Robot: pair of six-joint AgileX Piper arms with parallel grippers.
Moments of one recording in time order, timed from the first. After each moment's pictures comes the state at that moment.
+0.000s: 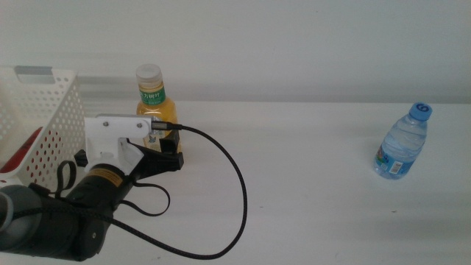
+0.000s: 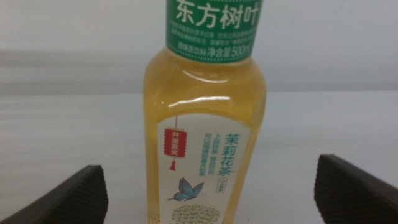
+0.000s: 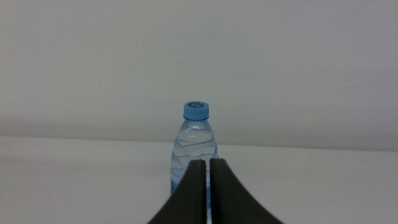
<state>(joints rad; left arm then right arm) -0.39 1.77 -0.50 -0.27 -0.90 -0.05 0.02 0.00 0.00 -0.09 0.10 0.01</state>
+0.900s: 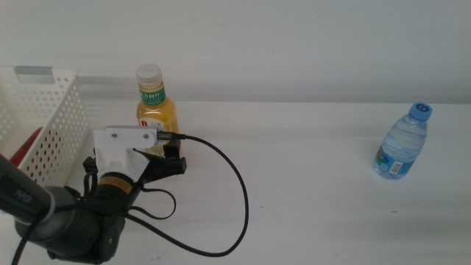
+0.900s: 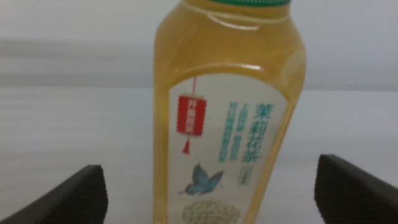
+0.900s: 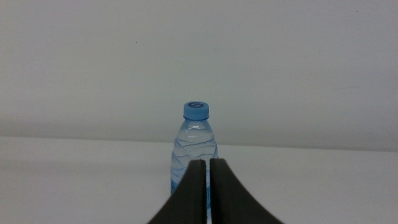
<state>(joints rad) -0.39 1.96 -0.53 -0.28 -1.10 -0.09 0.02 0.00 0.00 -0.09 0.10 0.01</state>
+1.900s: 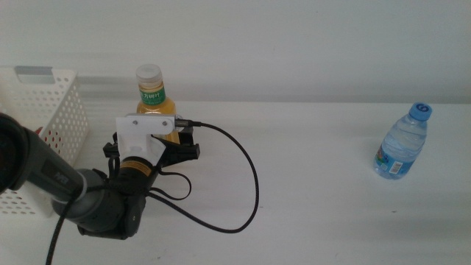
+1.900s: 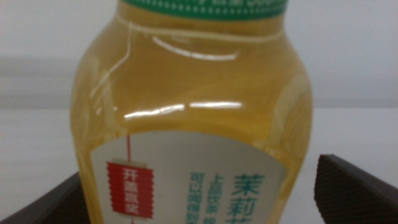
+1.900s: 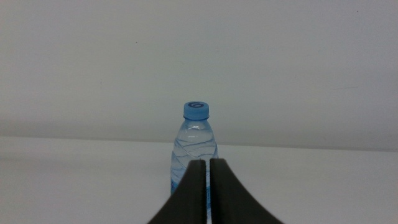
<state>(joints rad) -0.39 2.08 -0.72 -0.28 -1.07 -0.07 0.02 0.00 0.00 -0.09 0.10 0.01</state>
